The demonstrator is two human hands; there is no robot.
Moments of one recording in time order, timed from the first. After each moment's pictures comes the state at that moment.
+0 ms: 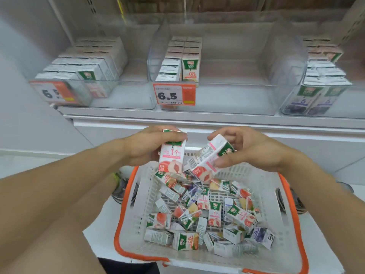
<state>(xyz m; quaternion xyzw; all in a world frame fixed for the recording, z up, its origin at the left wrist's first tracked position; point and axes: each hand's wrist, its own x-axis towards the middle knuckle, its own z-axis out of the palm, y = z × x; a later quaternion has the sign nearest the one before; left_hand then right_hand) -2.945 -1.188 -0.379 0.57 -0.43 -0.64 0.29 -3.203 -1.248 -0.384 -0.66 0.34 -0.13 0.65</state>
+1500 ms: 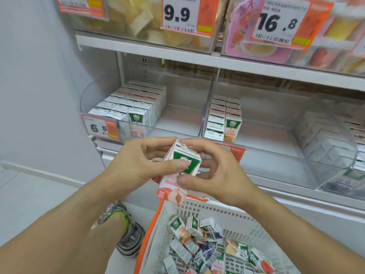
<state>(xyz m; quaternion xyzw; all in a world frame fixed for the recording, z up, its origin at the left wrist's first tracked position) -2.842 -1.152 -0.313 0.56 -0.50 -0.42 0.50 -3.028 -1.237 -0.335 -0.73 0.23 -0.29 0.57</state>
